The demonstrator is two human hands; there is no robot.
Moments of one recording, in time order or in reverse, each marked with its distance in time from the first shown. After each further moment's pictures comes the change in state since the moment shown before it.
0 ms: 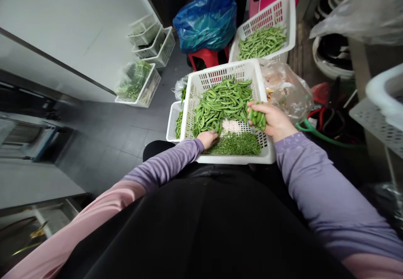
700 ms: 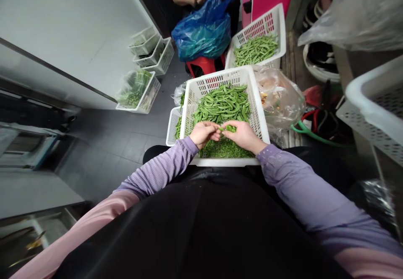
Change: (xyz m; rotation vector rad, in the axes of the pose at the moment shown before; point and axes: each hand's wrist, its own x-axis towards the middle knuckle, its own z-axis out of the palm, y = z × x) left_hand -0.022 0.065 -0.080 -1.591 0.206 -0.337; right_hand -0.026 0.014 0.041 -0.604 -0.115 -0.297
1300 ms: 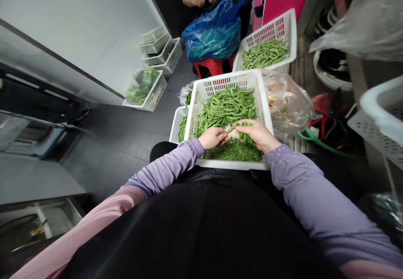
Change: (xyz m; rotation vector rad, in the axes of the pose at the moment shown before) left_hand -0.002 0.002 -0.007 1.032 -0.188 0.155; right_hand 0.010 0.008 -0.014 0.410 0.007 0.396
